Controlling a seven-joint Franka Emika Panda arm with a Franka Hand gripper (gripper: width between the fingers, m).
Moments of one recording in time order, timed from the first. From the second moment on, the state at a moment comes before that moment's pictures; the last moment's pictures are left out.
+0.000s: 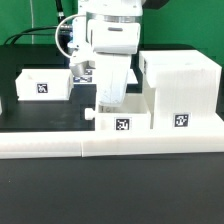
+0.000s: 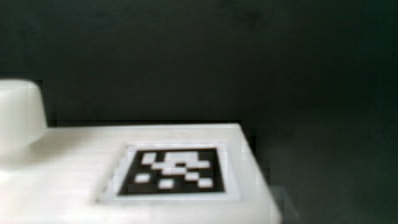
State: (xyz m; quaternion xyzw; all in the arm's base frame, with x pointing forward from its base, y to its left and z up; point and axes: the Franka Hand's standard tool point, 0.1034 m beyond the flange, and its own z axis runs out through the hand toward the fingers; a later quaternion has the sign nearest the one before) arm 0.546 -0.005 0.012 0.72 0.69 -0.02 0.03
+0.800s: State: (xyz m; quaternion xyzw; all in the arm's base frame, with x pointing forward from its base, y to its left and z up) arm 0.546 -0.004 0.011 0.72 0.69 -0.01 0.03
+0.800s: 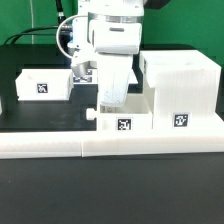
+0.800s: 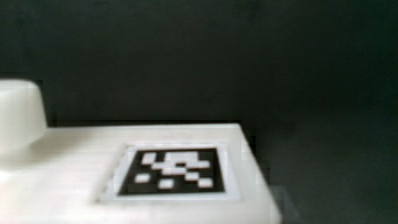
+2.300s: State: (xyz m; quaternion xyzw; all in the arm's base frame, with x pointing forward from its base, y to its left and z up) arm 0.547 0.000 0.011 0.72 0.69 -0.01 0.04
